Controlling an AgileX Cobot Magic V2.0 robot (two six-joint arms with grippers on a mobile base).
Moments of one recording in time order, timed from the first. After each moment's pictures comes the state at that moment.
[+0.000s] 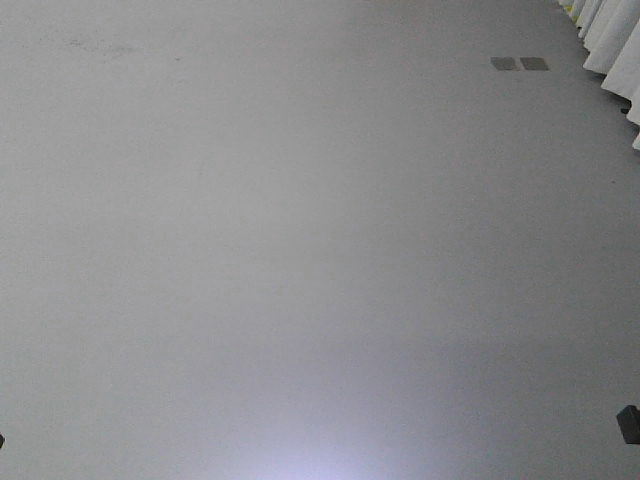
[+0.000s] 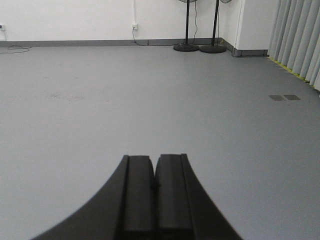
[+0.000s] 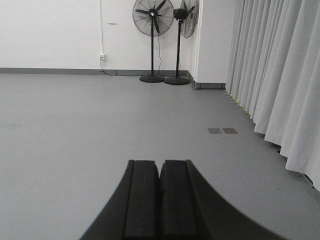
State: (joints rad) left arm -0.03 -0.01 0.03 -0.05 0.21 0.03; right arm -0.04 -0.01 0.03 -0.03 0.10 0.01
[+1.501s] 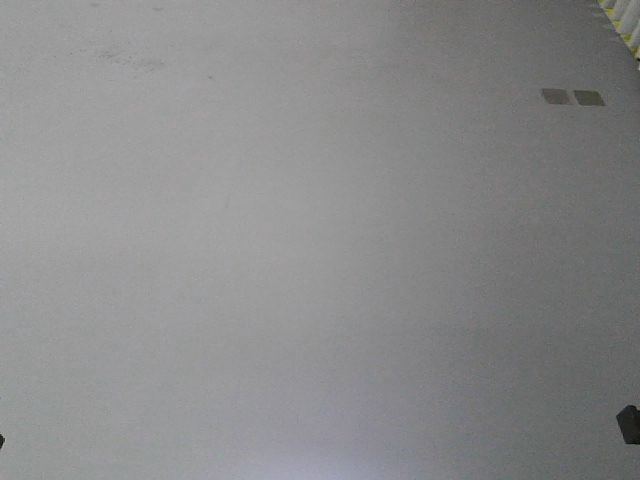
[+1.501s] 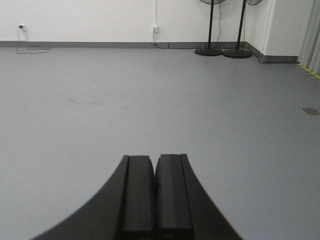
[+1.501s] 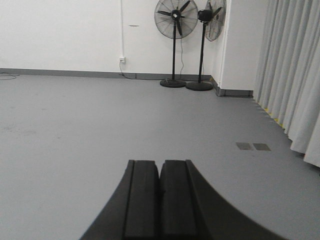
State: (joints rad) left arm -0.03 -0.01 0.03 -0.05 0.21 0.03; right arm -0.04 -0.01 0.03 -0.03 0.10 0.01
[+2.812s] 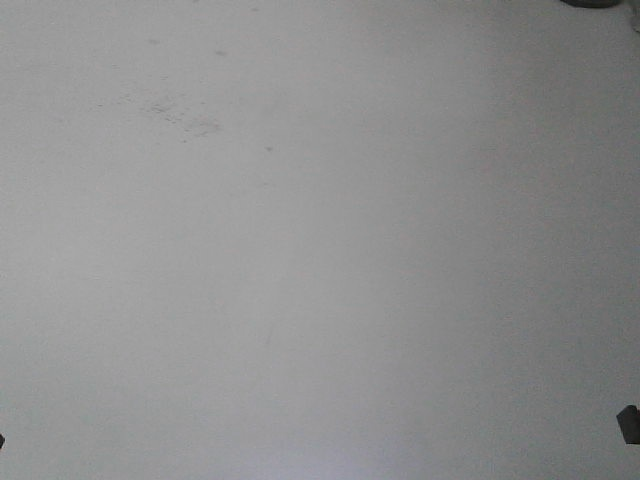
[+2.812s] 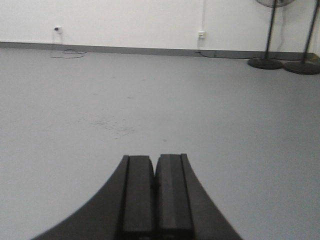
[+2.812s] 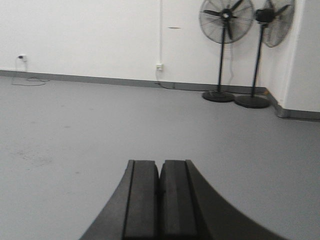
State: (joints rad) left arm -0.03 -0.01 0.03 -0.05 0.21 0.03; right arm -0.04 -0.01 0.03 -0.03 0.10 0.01
